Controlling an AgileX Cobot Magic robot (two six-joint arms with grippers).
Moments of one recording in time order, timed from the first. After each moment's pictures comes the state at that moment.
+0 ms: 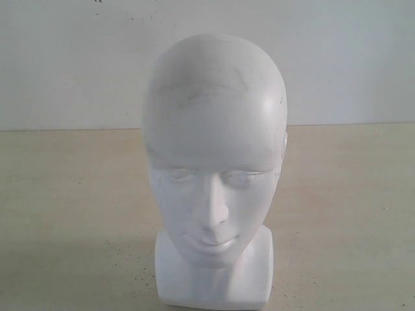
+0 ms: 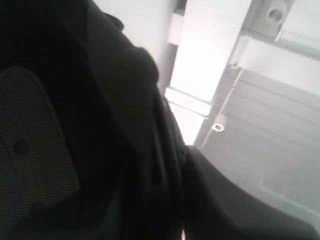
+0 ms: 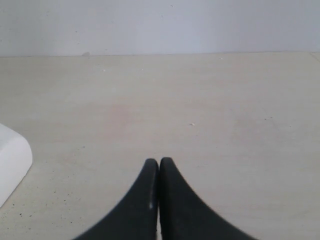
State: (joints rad) left arm -0.37 0.66 -0.79 0.33 -0.85 -1.44; right arm 0.06 0.01 0.00 0.00 0.34 0.03
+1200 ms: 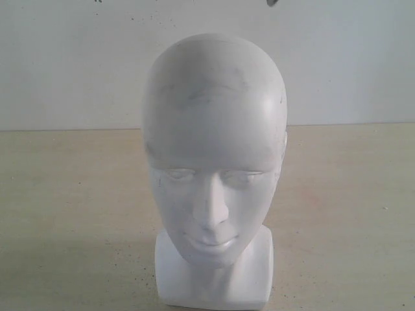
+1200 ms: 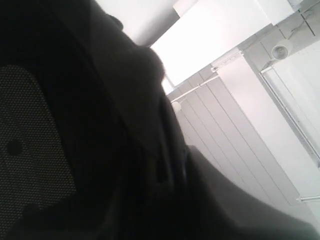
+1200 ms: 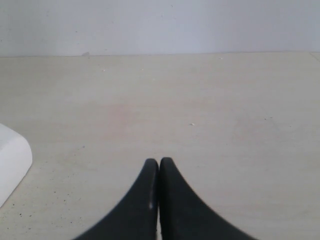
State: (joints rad) left arm -0.51 1.19 -1.00 0.36 -1.13 -1.84; right arm 0.06 0.01 0.00 0.00 0.34 0.03
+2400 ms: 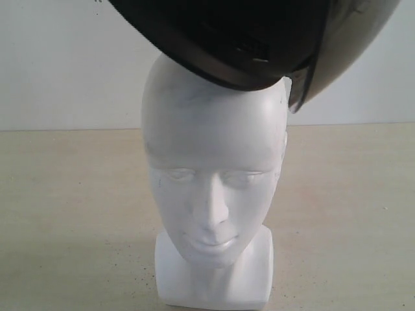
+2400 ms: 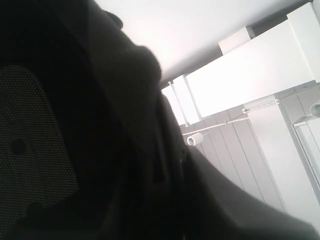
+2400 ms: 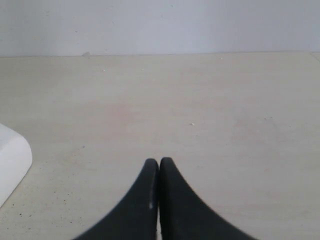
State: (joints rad) left arm -0.51 1.28 -0.88 0.28 -1.15 -1.94; right arm 0.06 0.01 0.00 0.00 0.34 0.03
